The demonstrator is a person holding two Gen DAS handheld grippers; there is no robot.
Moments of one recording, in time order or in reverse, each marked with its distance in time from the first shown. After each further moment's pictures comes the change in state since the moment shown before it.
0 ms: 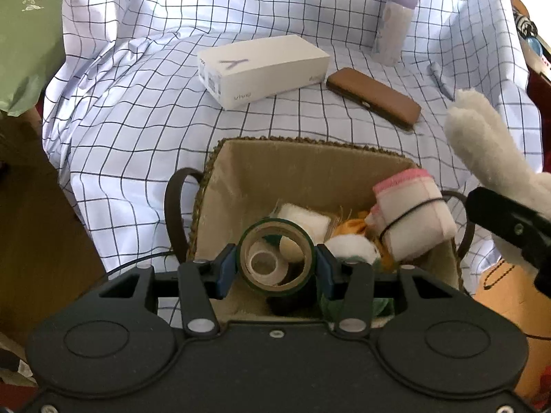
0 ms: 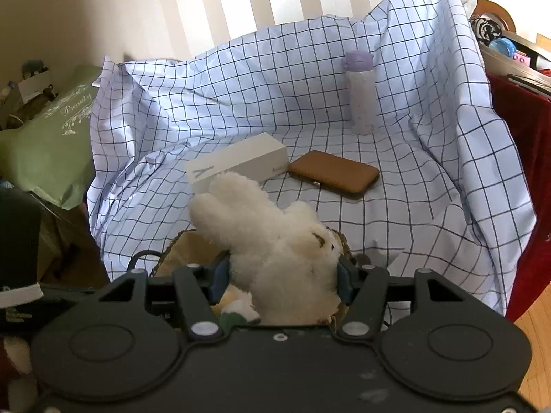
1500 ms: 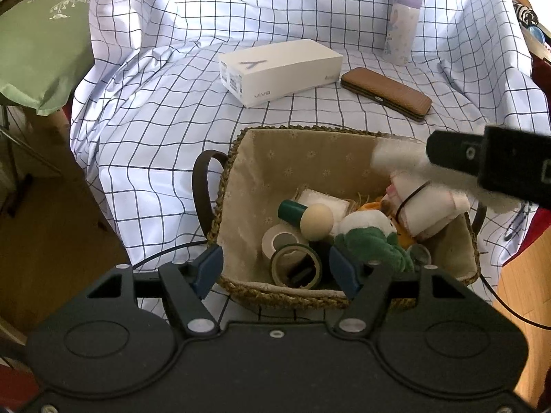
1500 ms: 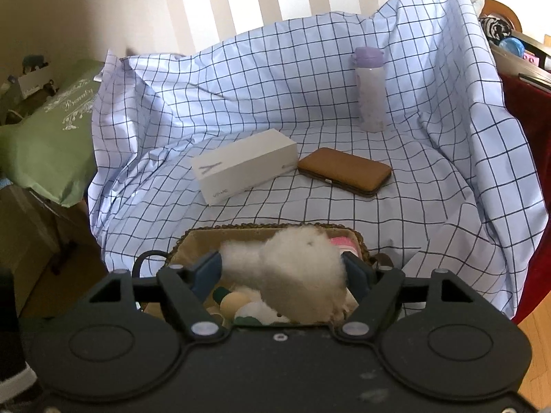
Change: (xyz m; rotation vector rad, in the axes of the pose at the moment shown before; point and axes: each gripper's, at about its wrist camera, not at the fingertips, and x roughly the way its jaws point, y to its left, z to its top) left arm -0.014 -0.003 -0.027 0.016 -0.053 0.087; right arm 0.018 0.013 0.004 0.001 -0.002 0.011
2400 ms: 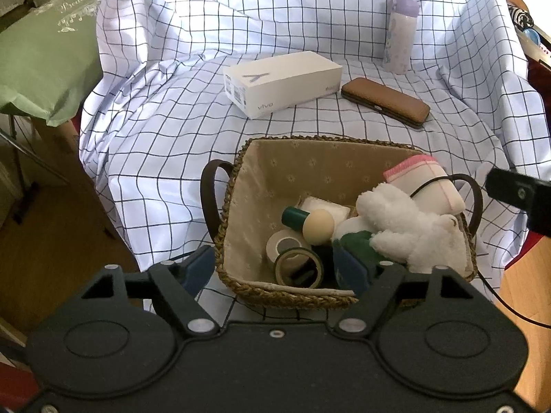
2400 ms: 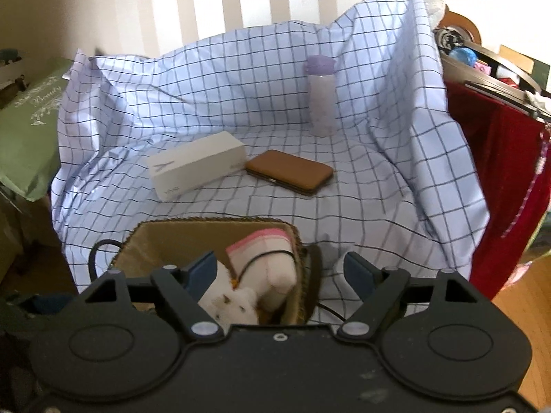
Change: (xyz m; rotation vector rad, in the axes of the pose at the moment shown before) left arm -0.013 -0.002 -0.003 0.014 -0.044 0.023; right arm -0.031 -0.026 -0.019 -0.017 -0.010 -0.173
